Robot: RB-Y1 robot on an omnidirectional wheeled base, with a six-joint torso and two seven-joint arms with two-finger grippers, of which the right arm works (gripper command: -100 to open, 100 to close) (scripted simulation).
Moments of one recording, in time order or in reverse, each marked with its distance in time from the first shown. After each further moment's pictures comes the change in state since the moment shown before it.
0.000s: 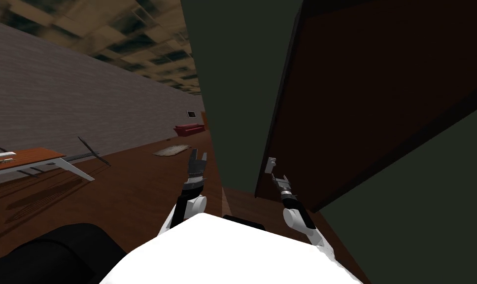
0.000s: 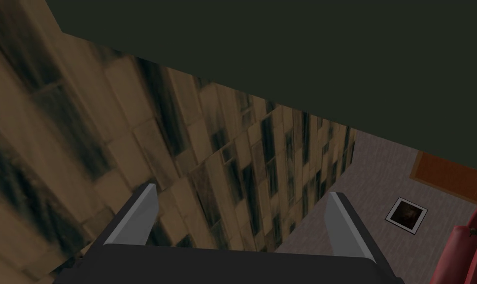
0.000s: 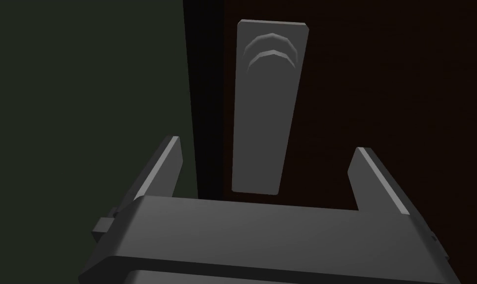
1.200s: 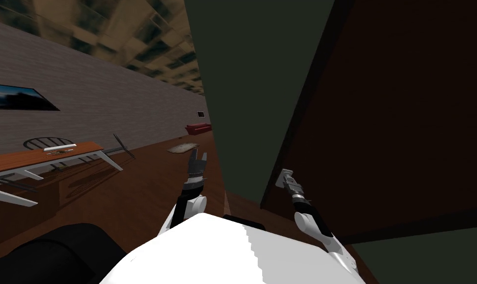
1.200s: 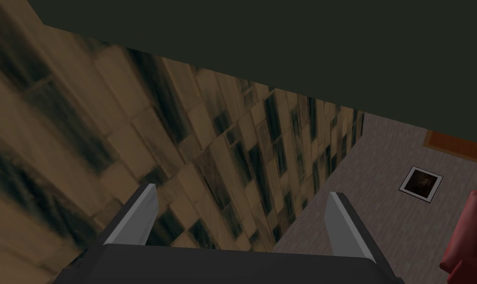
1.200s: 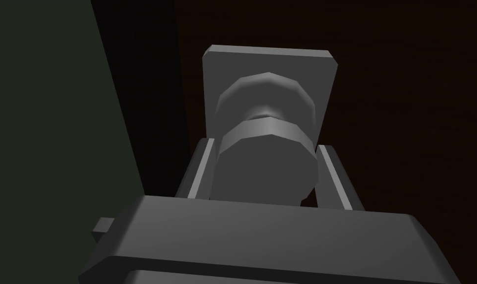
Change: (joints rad) arm 0.003 -0.093 -0.074 0.079 -0.040 -0.044 -0.080
